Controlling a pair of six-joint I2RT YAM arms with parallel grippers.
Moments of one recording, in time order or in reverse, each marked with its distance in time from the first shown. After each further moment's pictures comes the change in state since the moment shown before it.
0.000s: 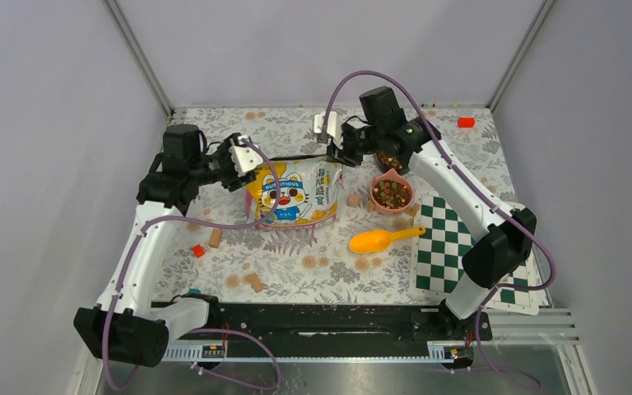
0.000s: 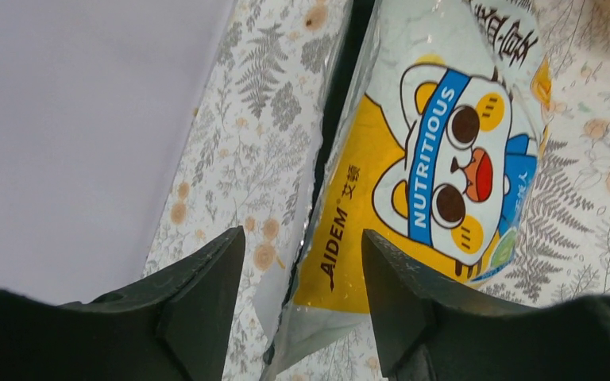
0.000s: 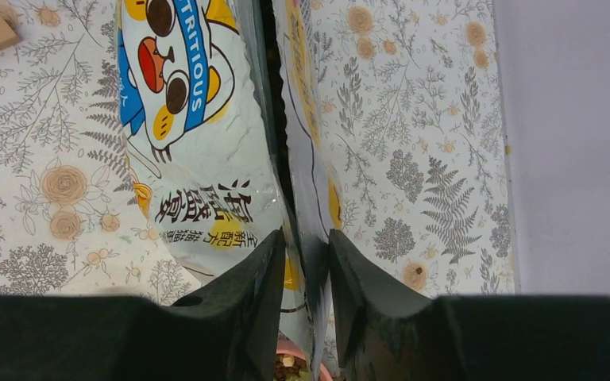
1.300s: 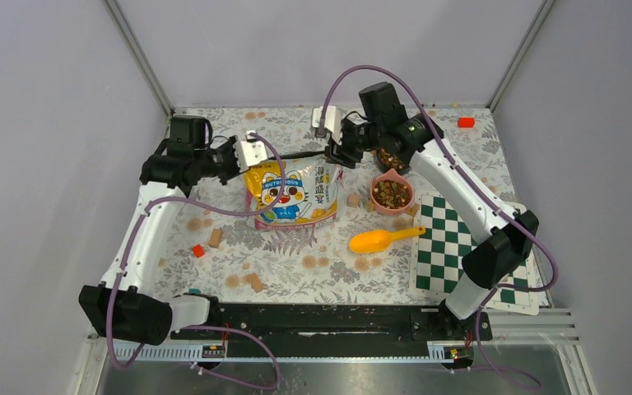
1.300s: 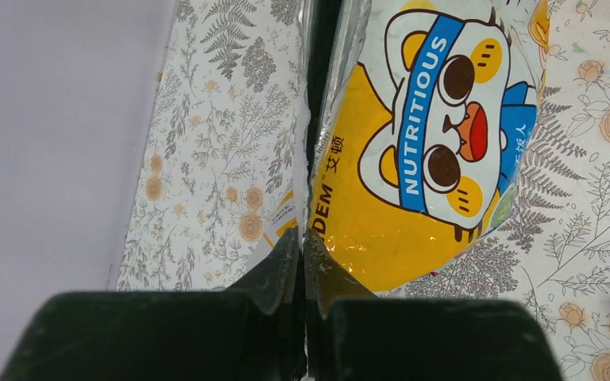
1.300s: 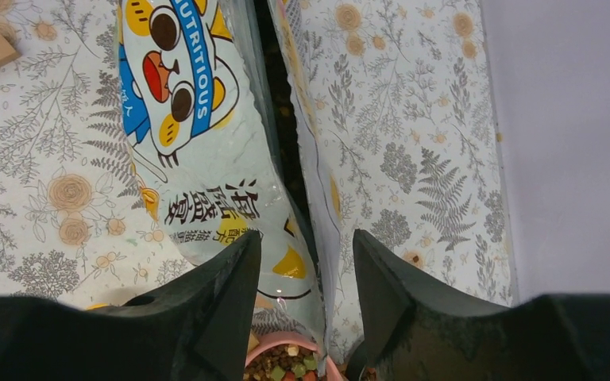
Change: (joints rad) left arm -0.001 0.128 0.142 -0.214 -0.069 0.127; right arm 0.018 0.005 0.065 -0.045 0.052 0.043
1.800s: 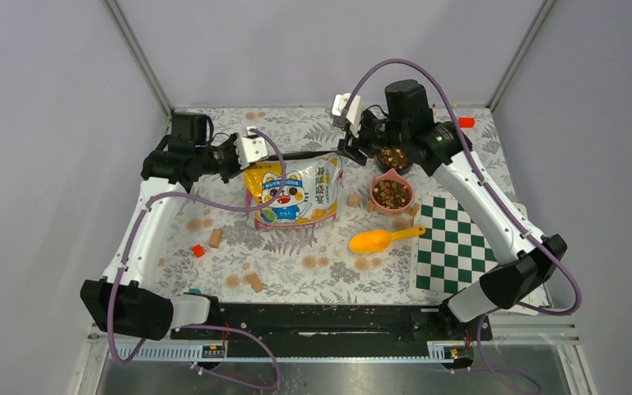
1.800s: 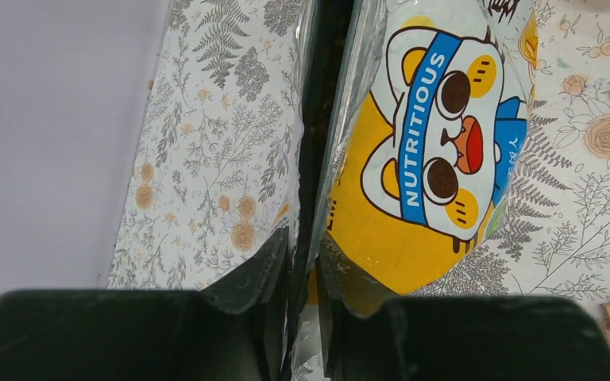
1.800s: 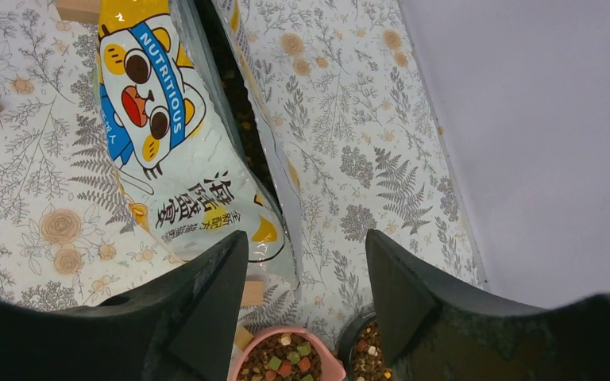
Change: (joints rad) left arm -0.002 0.025 0.029 -0.014 0.025 -0.018; right arm -0.039 -0.162 -0.080 0.096 0.043 0.110
